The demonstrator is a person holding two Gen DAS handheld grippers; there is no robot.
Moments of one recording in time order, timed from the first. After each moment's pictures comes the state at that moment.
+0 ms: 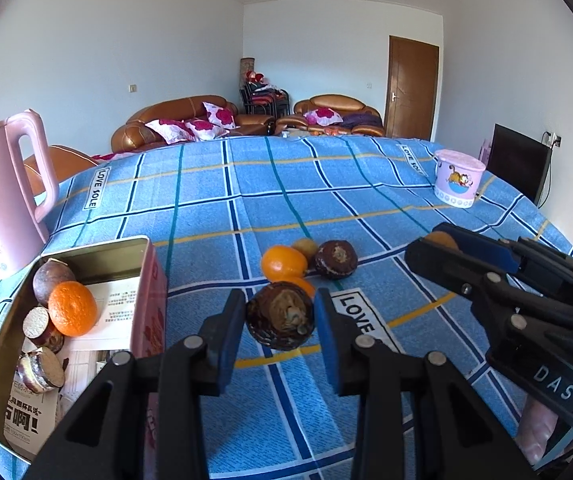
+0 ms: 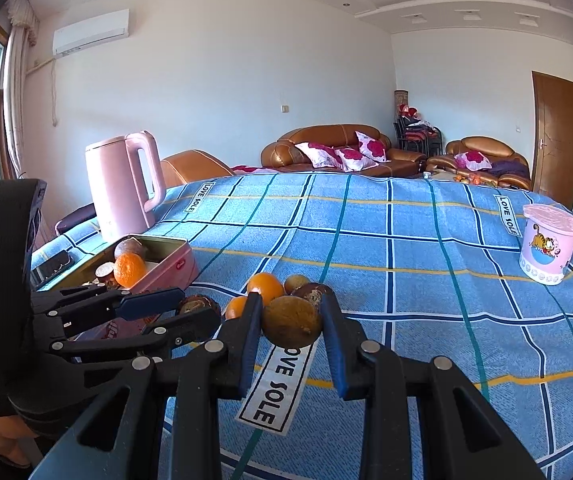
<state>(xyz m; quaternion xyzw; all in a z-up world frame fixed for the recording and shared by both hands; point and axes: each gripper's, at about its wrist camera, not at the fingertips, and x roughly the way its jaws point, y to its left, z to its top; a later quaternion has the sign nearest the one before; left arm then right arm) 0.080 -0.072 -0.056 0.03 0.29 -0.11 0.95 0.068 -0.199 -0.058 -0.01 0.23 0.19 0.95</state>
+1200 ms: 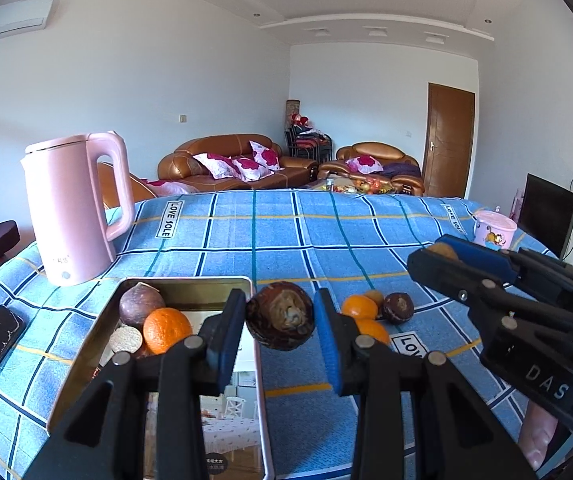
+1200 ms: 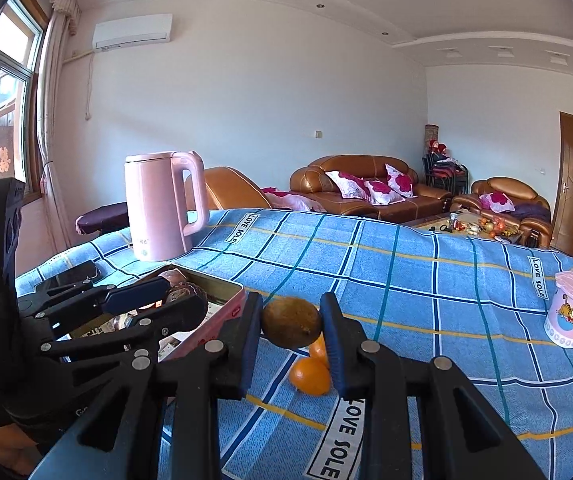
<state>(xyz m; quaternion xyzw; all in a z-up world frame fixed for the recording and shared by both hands) 0.055 -0.009 -0.027 -0.01 0.21 -0.03 0.98 0.067 -0.140 -0.028 -0.05 0.18 0.24 0.95</state>
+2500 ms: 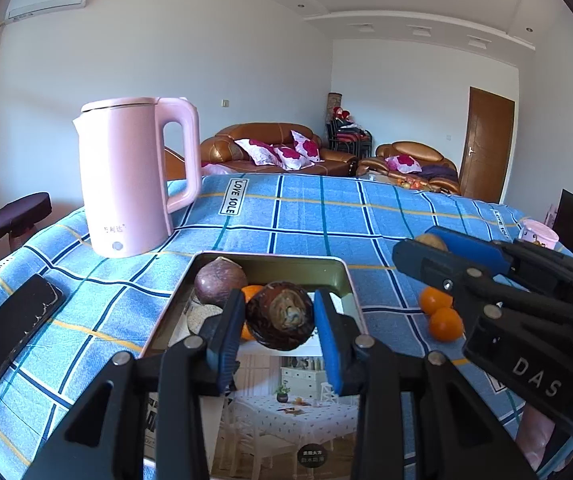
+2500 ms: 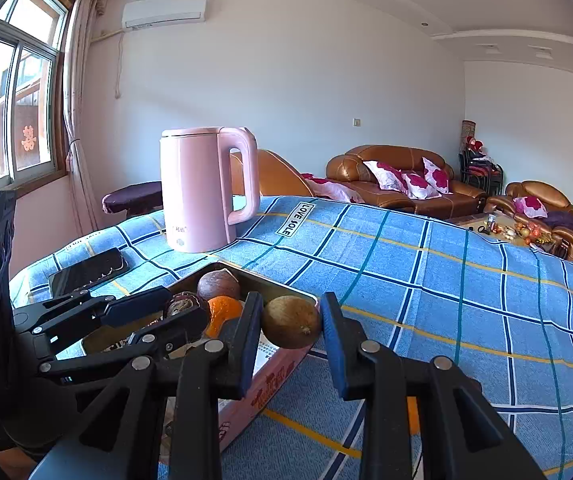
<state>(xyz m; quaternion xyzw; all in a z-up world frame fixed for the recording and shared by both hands) 0.054 0.052 -0.044 -0.04 0.23 0.04 0.97 0.088 -0.059 -0.038 -0.07 0.20 0.30 0.93</state>
